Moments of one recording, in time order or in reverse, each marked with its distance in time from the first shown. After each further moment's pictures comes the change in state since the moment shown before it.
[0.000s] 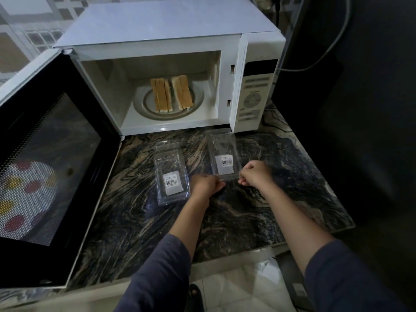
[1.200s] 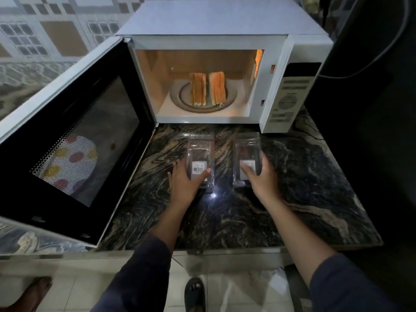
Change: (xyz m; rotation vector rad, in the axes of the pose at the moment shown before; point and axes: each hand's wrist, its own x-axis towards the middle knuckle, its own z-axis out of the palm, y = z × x) left_hand 0.020 -0.024 -0.117 0.608 0.301 0.635; right_hand -0.020 0.010 0.044 0.055 0.062 -0.397
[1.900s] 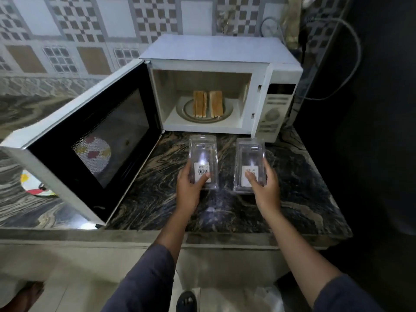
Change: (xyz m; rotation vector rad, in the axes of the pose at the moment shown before) left_hand -0.075 0.024 0.000 -0.496 0.057 0.073; right_hand -0.072 0.001 -0.041 0.190 0.092 -0.142
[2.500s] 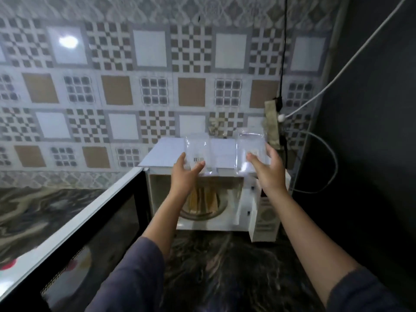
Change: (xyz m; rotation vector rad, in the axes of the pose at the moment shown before) left_hand 0.161 0.228 0.010 -0.032 -0.016 0.218; right_hand 0.183 -0.214 -0.009 0.186 0.098 -0.327
